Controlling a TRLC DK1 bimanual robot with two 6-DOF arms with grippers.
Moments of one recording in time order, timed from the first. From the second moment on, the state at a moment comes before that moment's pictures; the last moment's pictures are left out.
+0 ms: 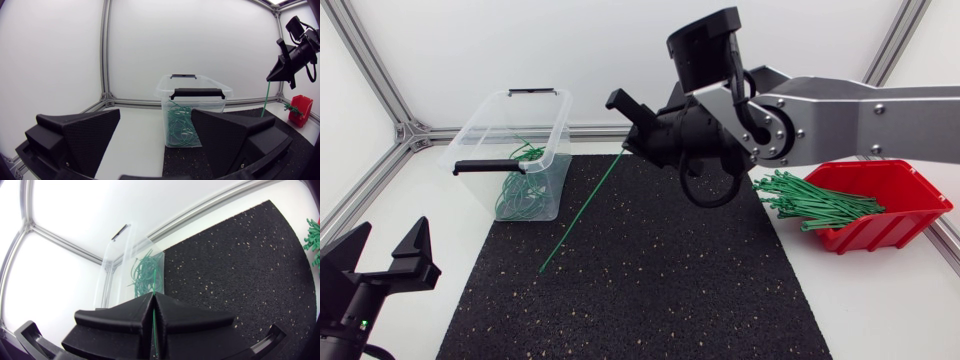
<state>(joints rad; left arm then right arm) -0.02 0.05 0.02 0.02 -0.14 0.00 0.66 1.63 1.18 -0.11 -0.03 0.96</state>
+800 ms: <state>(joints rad) -0.02 0.05 0.02 0.02 -0.14 0.00 0.55 1.49 0.76 -0.09 0.01 0.85</state>
